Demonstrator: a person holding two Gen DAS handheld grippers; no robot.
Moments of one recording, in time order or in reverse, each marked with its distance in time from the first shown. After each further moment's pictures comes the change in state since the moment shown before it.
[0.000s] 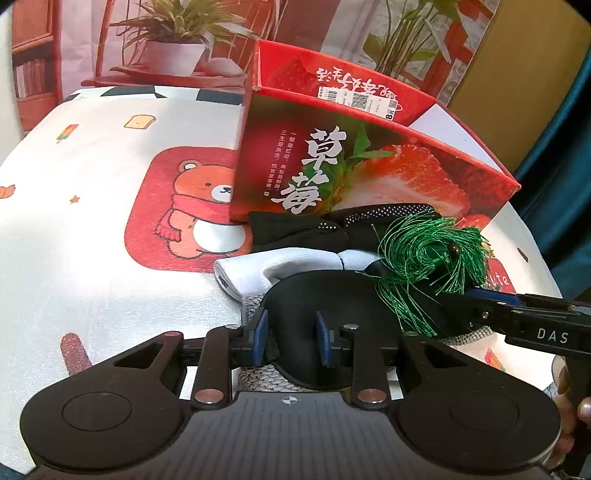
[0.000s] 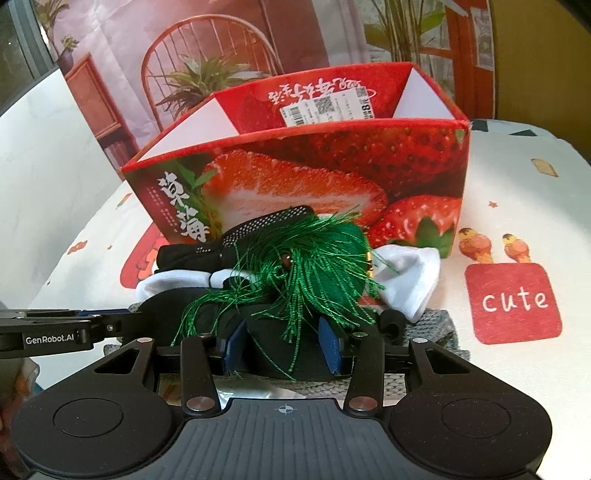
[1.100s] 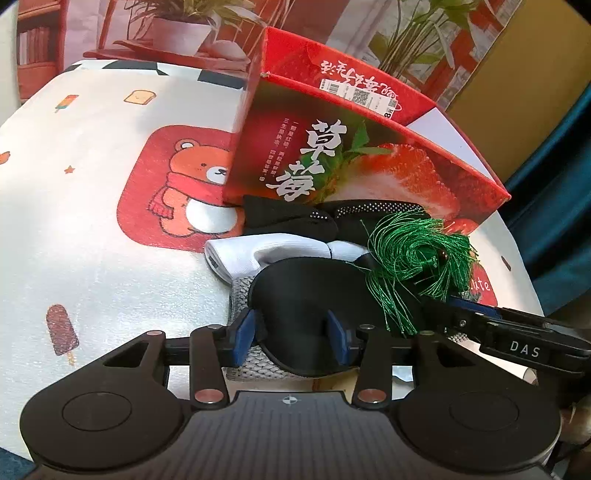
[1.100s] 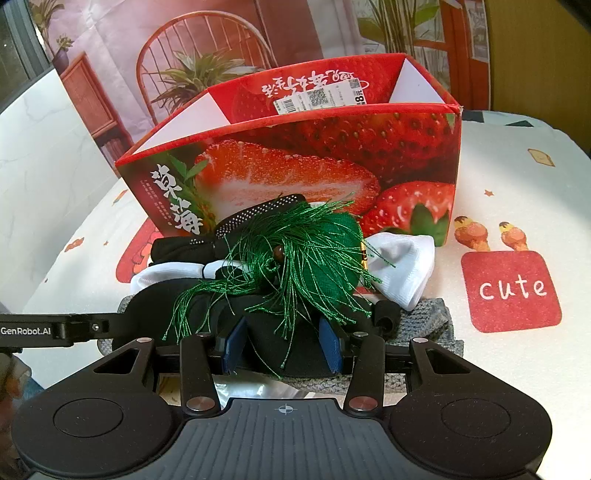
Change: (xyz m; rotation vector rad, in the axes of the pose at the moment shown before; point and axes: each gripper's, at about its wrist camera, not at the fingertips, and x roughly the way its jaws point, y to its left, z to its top) left arm -0.002 0.005 -0.002 -0.080 0.038 -0.060; right arm 0.002 -0.004 -0.005 0.014 0.016 -0.002
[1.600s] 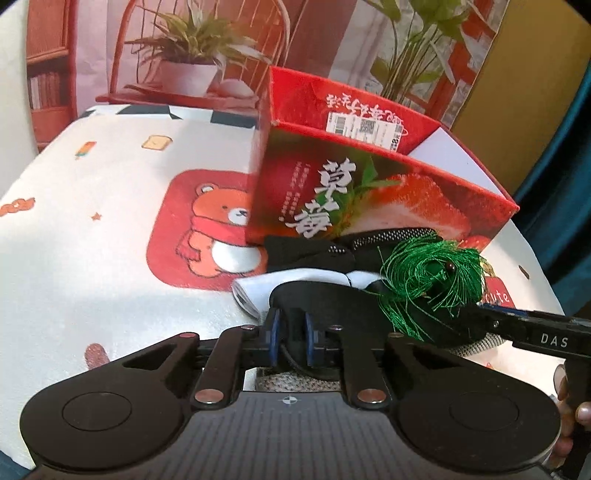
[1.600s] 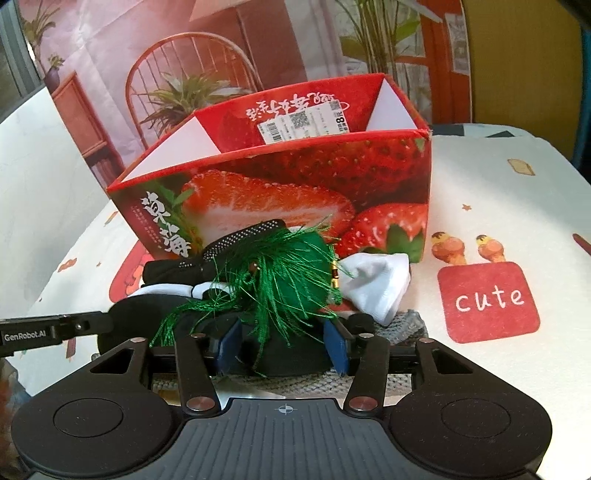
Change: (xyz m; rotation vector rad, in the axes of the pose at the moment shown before) left arm -0.020 -0.002 0.006 0.069 -0.105 0.090; right arm -0.014 -0.009 0.003 0.031 -0.056 -0.029
